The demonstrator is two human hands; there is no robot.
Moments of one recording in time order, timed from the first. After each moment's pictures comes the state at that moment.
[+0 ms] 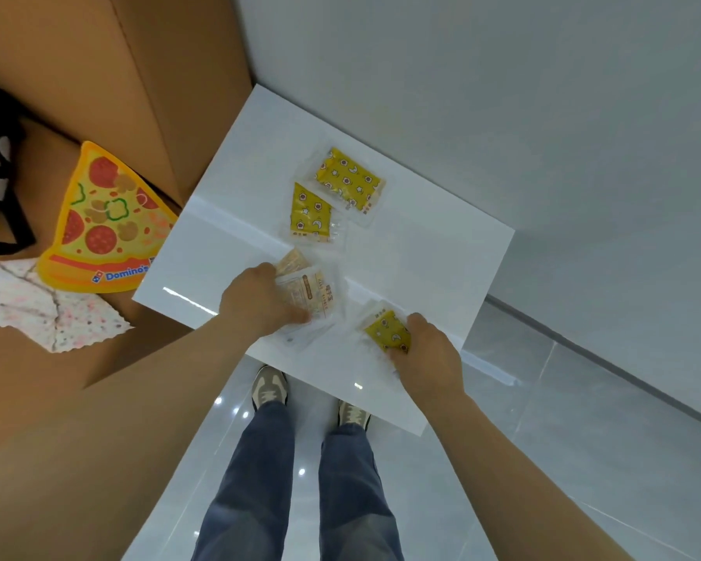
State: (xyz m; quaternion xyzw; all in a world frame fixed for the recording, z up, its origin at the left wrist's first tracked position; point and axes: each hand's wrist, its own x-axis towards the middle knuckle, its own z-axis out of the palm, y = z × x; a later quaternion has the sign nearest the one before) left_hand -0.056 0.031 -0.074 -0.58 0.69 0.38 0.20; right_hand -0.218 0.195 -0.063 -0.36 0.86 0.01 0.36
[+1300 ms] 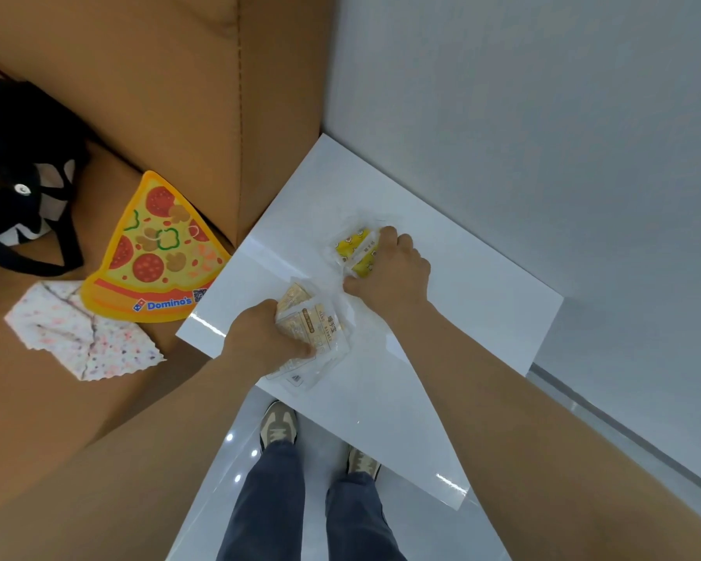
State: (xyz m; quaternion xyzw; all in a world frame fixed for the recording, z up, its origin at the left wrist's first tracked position) left_hand -0.008 -0.003 -0.078 -0.62 0.62 0.46 0.15; right_hand -0.191 0.000 -0.090 -0.49 0.84 0.03 0.22
